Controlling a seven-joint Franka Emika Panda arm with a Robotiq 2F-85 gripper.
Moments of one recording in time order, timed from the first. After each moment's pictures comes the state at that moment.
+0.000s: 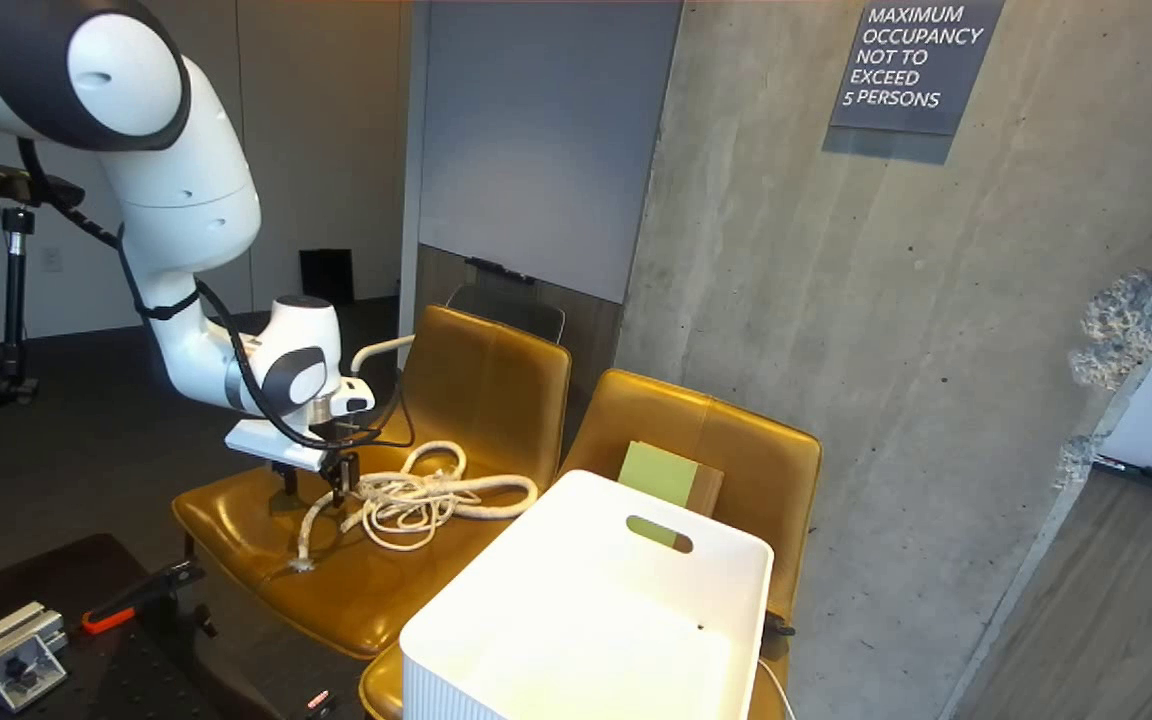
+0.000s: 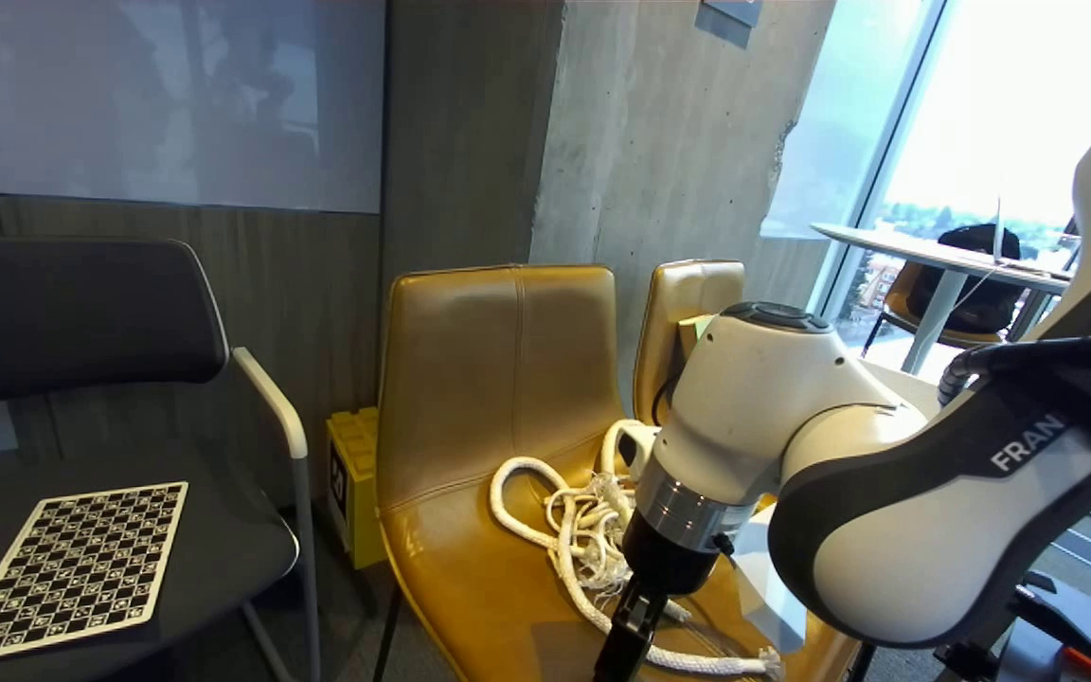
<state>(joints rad) 0.32 0.78 0.08 -1.96 -0.11 2.84 0.02</state>
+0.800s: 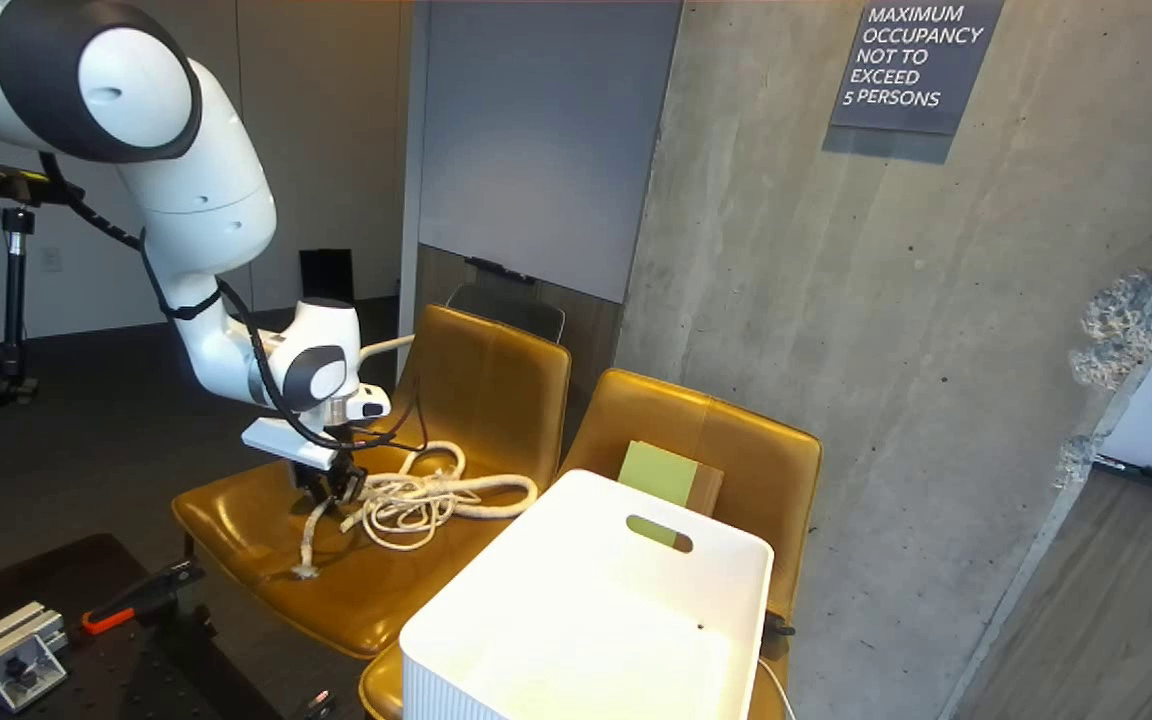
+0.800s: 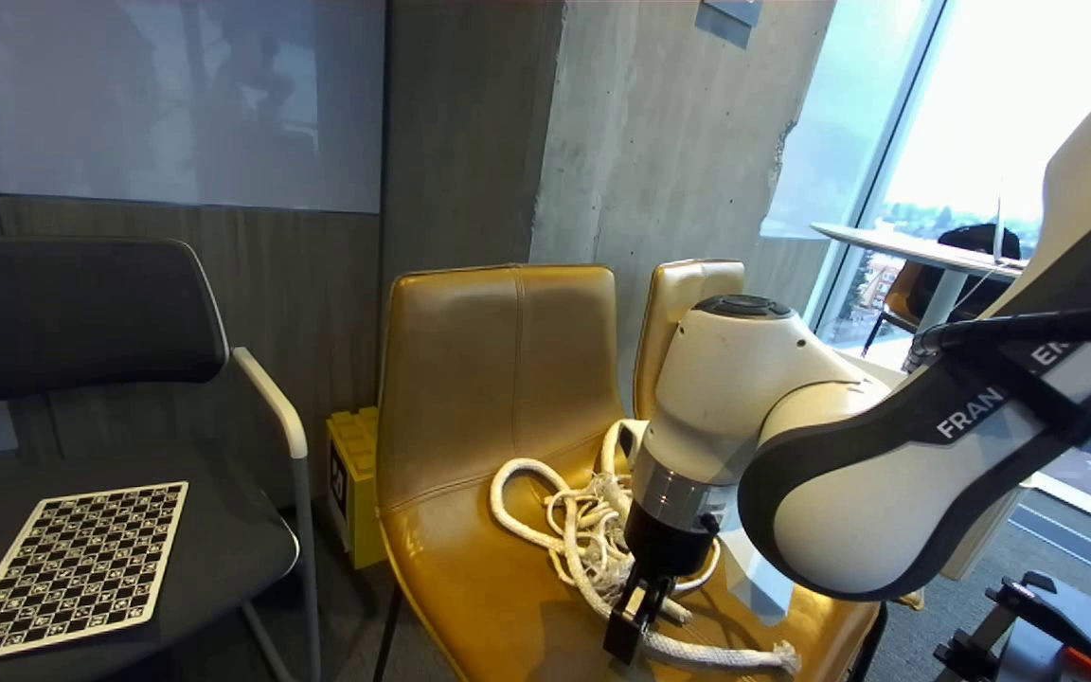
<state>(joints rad) 0.30 0.80 0.05 -1.89 -0.11 2.71 0.08</state>
